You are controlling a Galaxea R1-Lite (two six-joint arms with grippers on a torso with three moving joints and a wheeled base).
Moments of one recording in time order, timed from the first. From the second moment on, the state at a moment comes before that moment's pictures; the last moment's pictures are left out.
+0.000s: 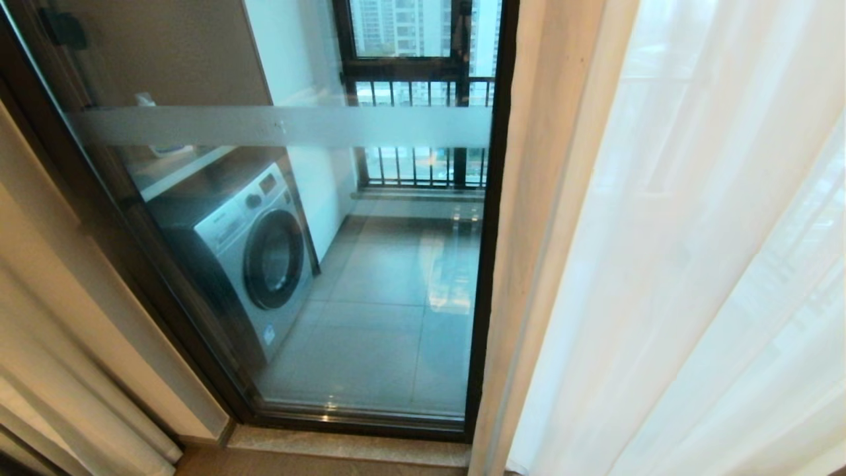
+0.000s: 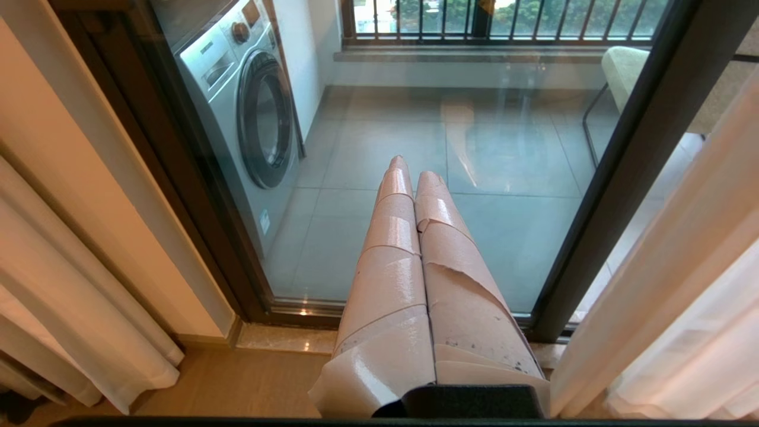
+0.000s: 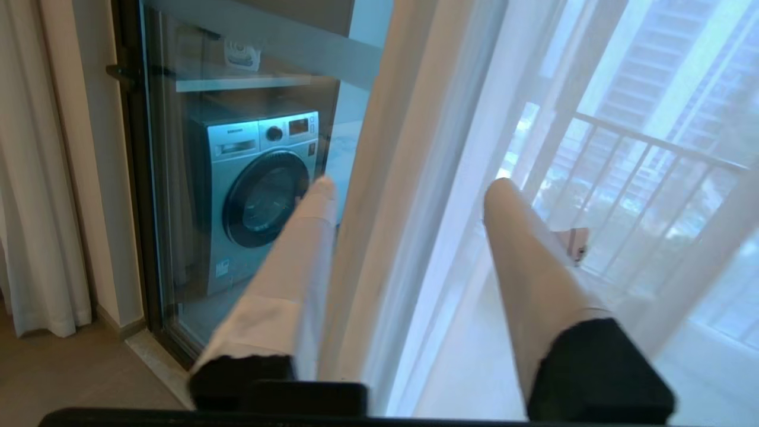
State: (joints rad) left arm 0.00 0.00 0.00 0.00 0.00 0.02; right arm 0.66 0.66 -0.31 -0.63 -0.08 -0.29
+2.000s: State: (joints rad) left arm 0.00 0.00 0.00 0.00 0.00 0.02; right arm 0.01 0.21 0.00 0.00 0.04 -0.10
